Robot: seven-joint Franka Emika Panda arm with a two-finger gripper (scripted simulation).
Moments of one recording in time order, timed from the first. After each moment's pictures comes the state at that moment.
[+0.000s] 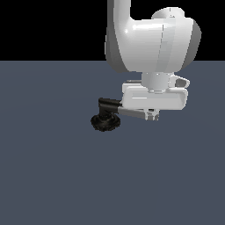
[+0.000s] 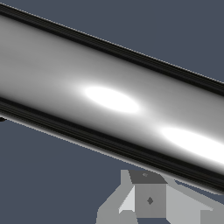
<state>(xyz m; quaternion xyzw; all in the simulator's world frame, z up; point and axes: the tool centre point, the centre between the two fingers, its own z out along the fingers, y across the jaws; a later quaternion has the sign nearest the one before) -0.047 -0.133 0.105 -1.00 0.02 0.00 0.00</state>
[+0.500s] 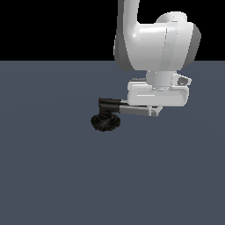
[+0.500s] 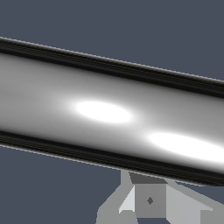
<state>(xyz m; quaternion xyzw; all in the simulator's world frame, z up) -0.020 -0.154 0.105 -1.00 0.02 0.00 0.00</state>
